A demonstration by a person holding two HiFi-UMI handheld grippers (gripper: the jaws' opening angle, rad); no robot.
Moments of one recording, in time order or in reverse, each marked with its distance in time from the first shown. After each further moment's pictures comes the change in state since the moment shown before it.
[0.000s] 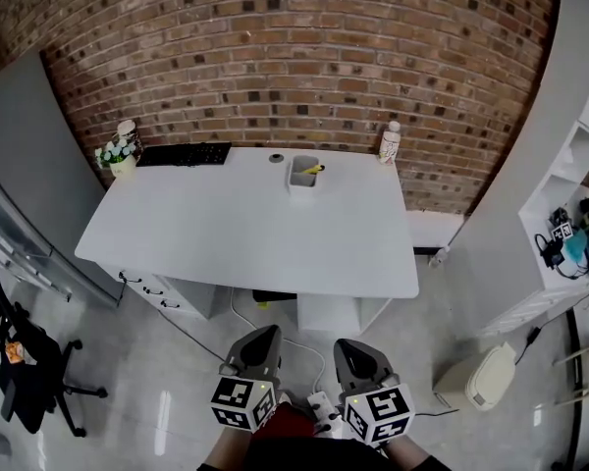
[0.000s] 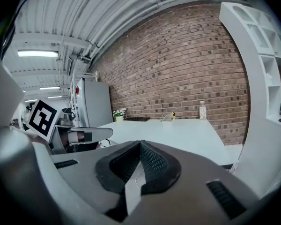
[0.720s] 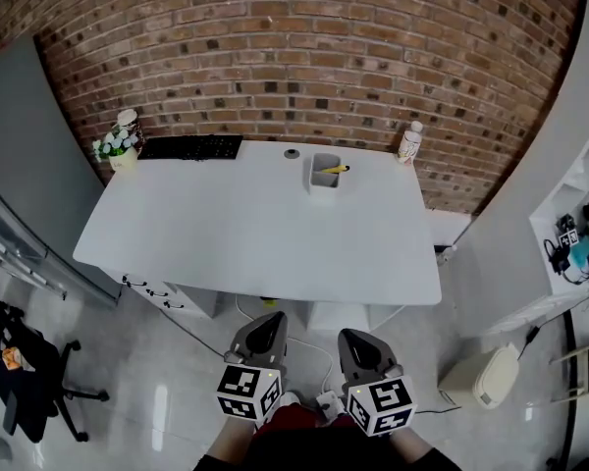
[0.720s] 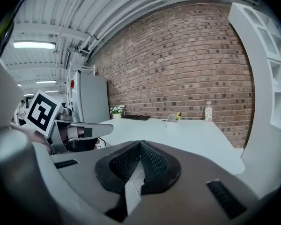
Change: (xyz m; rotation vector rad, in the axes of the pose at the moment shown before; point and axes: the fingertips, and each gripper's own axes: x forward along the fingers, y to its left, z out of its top) left arm 0.024 0.081 0.020 0.000 0.003 -0.021; right arm 0.081 0.027 0.017 -0.032 0.037 -0.042
